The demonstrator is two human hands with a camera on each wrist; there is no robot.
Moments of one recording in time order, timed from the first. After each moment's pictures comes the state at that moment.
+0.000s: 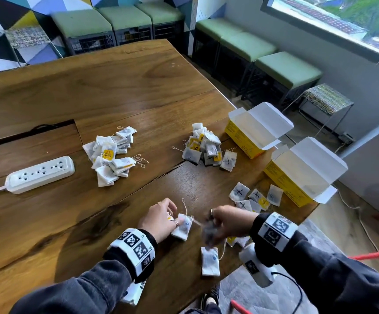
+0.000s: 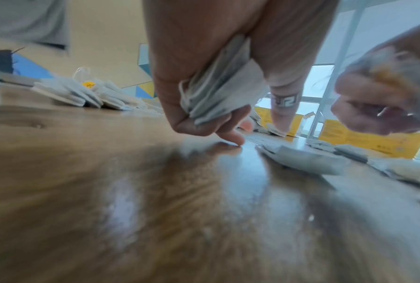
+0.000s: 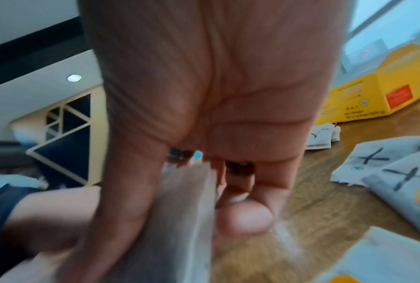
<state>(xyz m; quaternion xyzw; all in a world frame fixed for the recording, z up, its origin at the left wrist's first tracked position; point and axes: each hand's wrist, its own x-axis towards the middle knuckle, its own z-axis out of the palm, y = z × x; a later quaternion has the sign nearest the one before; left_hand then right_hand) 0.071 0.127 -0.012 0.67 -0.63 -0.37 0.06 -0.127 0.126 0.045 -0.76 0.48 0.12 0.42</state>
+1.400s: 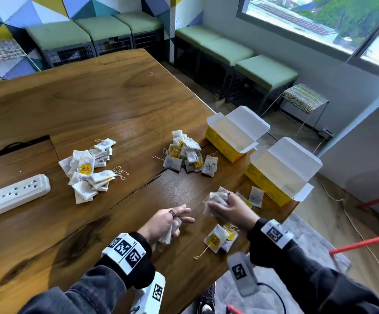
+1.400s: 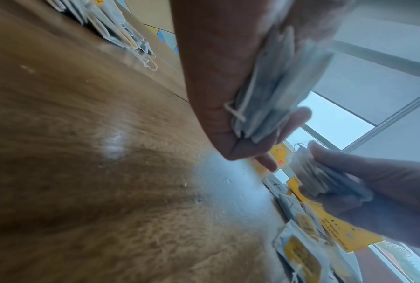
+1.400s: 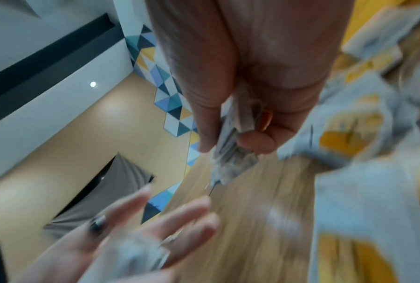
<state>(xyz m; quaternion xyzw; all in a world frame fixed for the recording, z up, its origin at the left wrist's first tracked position) 0.024 0.118 0.021 0.51 -0.35 -0.76 0.20 -0.176 0.122 0.021 -0.43 0.66 -0.28 0.55</state>
